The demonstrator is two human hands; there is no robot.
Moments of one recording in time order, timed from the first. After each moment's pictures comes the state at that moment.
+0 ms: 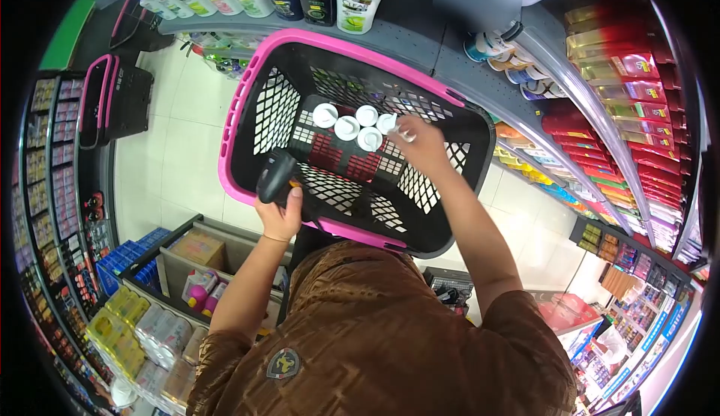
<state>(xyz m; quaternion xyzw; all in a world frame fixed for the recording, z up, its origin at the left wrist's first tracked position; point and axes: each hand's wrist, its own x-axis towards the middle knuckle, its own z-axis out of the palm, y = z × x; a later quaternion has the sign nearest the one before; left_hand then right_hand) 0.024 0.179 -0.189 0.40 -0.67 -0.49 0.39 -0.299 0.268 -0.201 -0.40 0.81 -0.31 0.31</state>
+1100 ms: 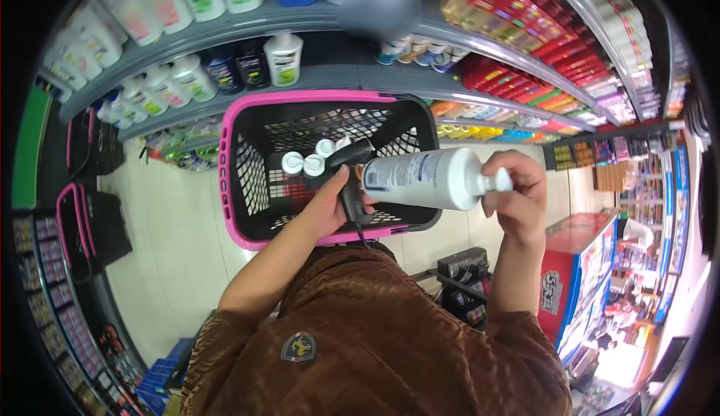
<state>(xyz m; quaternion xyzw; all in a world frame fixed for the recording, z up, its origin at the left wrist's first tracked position) -0.060 0.154 -0.133 0.11 -0.15 -0.97 -0.11 -0.178 0.381 0.111 -0.25 0.66 -0.67 0.23</state>
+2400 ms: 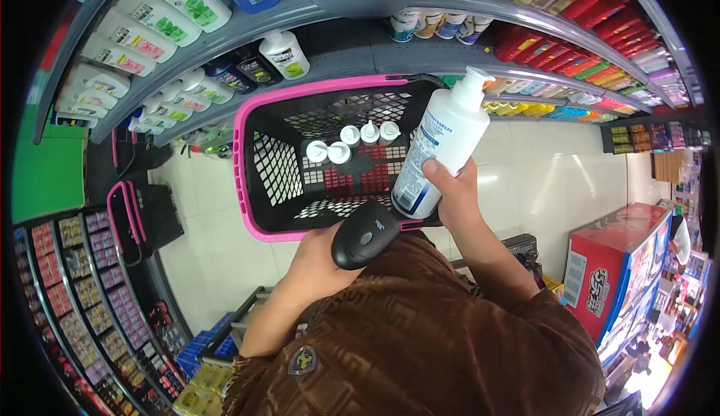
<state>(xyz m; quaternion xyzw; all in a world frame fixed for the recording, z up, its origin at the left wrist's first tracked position) -0.015 0.200 0.017 0.15 -0.80 -0.58 -0.02 -0.194 0.372 -0.029 -0.06 0.55 -0.79 0.27</state>
